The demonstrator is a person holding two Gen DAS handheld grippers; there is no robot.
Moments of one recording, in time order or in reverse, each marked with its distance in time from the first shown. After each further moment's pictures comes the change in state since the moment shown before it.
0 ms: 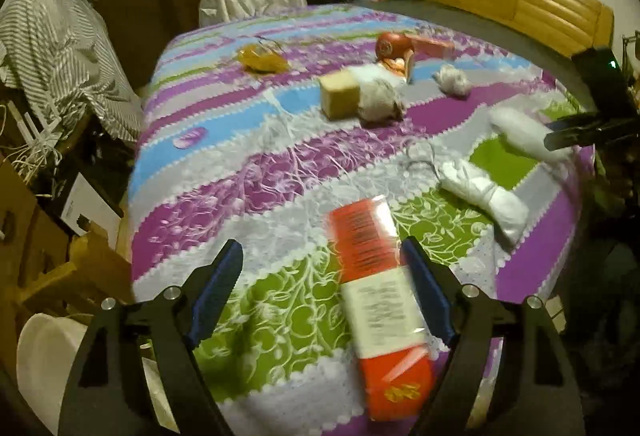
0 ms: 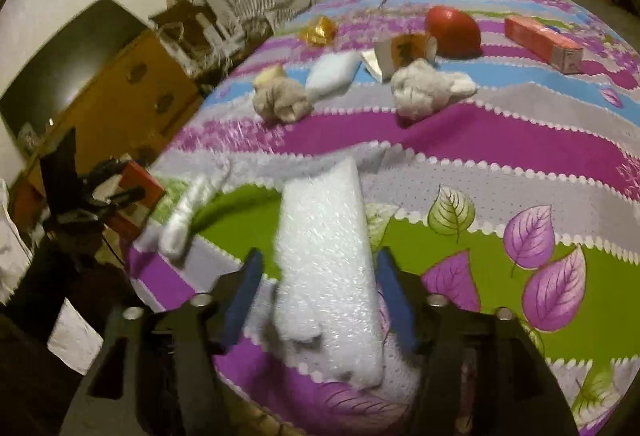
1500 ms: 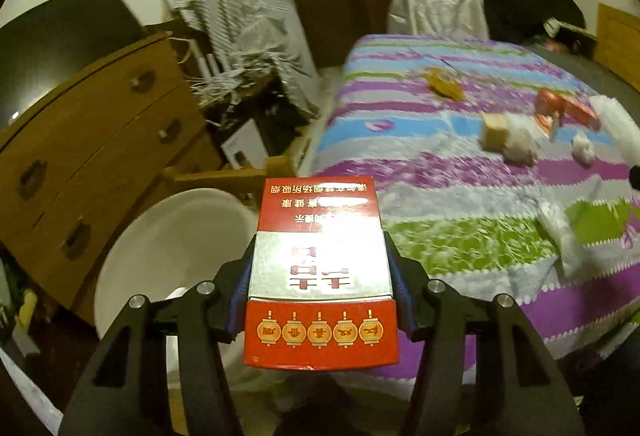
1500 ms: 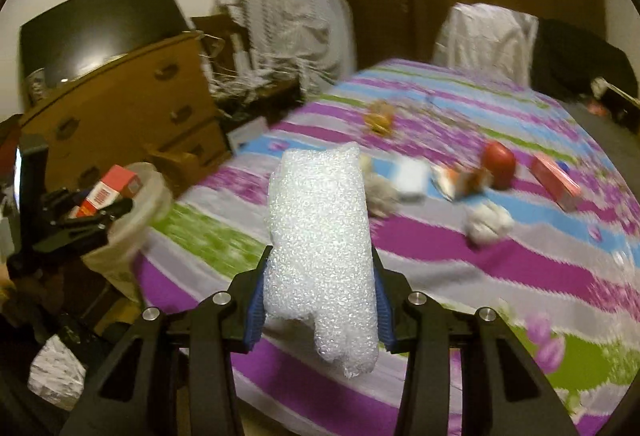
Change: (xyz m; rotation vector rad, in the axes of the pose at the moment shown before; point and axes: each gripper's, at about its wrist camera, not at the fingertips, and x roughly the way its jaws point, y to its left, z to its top) left arm -0.102 -0.009 -0.036 -0.390 -0.035 0.614; right arm -0.013 0.168 0.031 -0.303 -0.176 -0.108
